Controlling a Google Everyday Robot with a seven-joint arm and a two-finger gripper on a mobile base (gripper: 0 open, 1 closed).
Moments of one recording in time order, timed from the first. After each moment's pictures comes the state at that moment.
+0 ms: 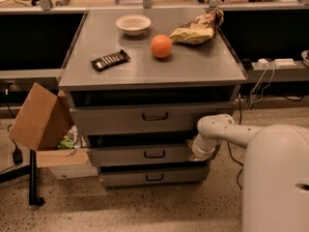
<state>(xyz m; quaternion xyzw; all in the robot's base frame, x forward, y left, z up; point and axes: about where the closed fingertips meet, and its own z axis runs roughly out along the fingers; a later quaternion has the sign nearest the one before) 0.620 -0.201 0.405 -0.77 0.63 0.03 0.10</state>
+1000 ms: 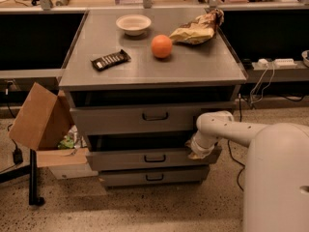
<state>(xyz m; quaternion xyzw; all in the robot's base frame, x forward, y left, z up) 0.619 -0.196 0.419 -0.78 0.62 0.02 0.10</state>
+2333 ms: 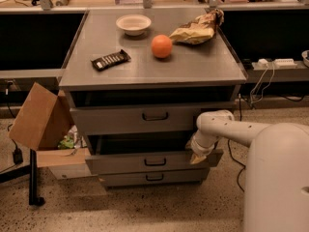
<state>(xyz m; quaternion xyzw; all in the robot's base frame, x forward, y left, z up) 0.619 -0.196 0.424 -0.78 0.62 0.02 0.10</state>
